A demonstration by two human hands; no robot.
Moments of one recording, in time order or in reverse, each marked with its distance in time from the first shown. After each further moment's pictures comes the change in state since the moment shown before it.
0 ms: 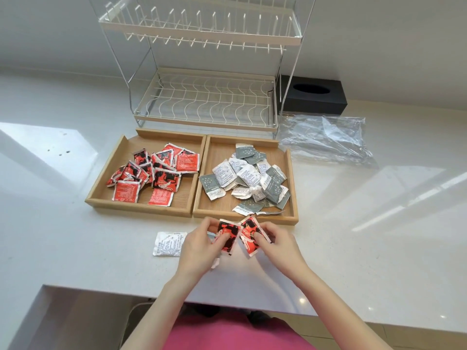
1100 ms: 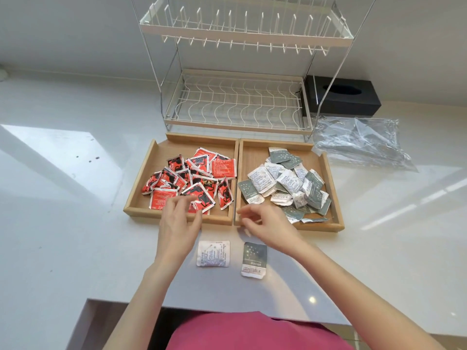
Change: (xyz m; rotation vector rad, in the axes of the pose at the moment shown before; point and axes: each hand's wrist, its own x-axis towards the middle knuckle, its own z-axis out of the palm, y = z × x) left_hand 0.049 -0.054 -0.107 0.151 0.208 0.101; right_hand 0.049 -0.083 0.069 -0.290 -0.161 -0.181
